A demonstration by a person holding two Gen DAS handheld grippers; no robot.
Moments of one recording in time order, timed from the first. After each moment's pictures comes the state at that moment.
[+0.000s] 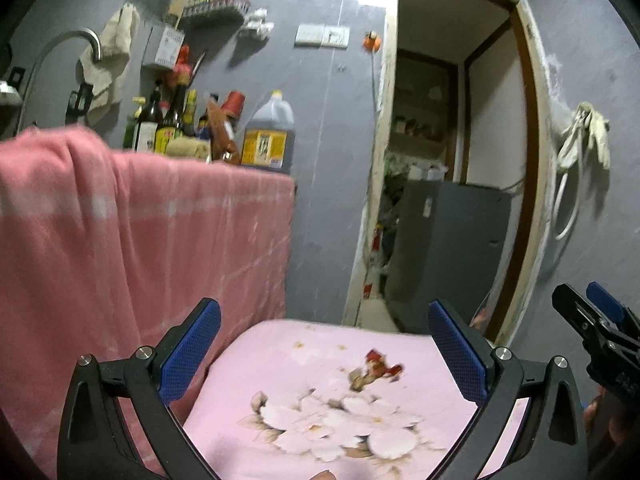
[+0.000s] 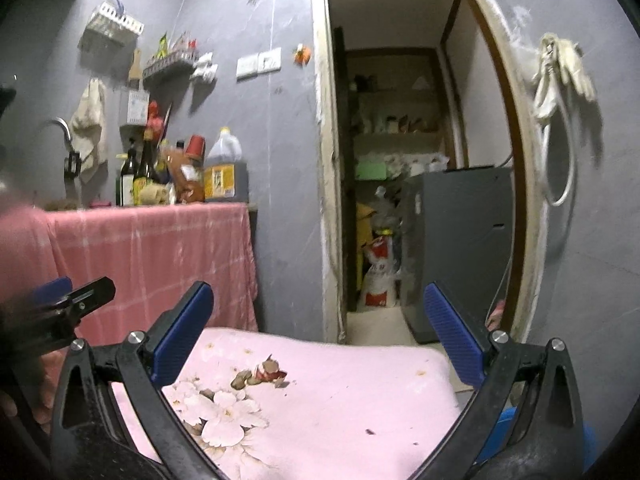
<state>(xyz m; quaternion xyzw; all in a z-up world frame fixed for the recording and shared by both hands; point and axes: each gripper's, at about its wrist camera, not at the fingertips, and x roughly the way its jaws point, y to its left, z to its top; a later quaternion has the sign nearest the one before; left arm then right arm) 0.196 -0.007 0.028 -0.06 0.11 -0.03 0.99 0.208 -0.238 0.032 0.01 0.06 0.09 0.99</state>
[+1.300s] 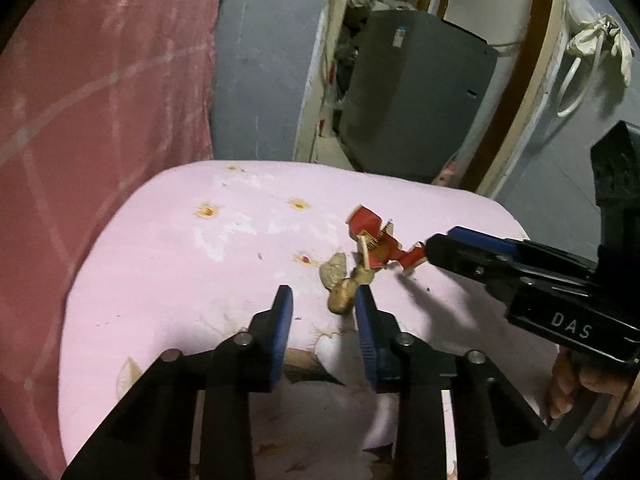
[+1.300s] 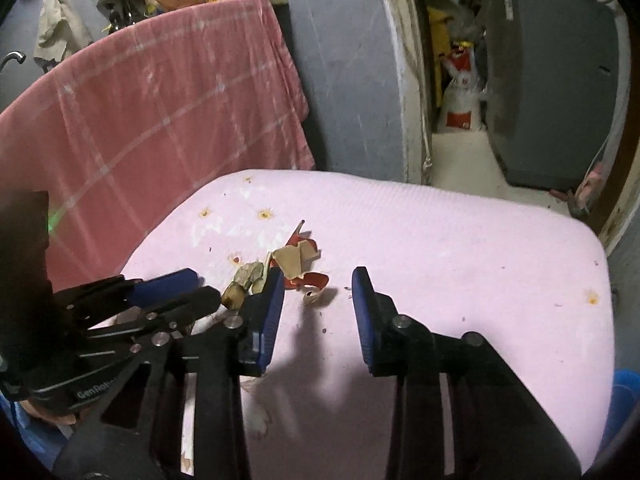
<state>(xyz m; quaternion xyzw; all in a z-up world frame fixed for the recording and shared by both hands) 0.353 -0.043 -0.076 -0.04 0.40 -0.16 0.90 0.388 -0.205 -0.078 0.04 0.39 0.23 0.89</state>
